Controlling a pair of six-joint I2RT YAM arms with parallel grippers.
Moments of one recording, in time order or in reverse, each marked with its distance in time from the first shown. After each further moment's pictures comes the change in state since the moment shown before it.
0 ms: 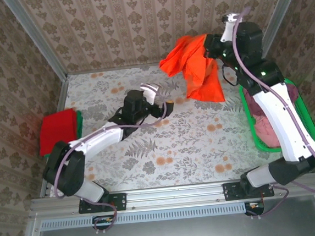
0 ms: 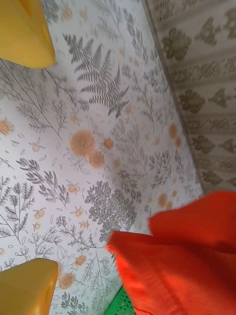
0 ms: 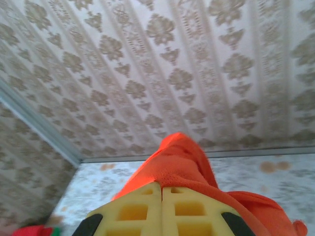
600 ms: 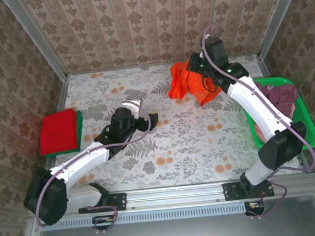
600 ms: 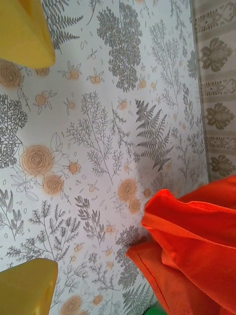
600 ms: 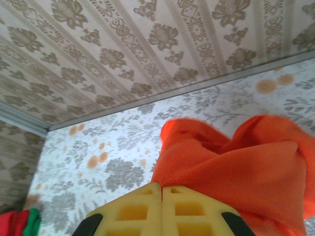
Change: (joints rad) left arm 0.014 -0.273 -0.254 -0.090 -0.199 -0.134; right arm 0.082 0.150 -0.172 0.019 0.131 0.150
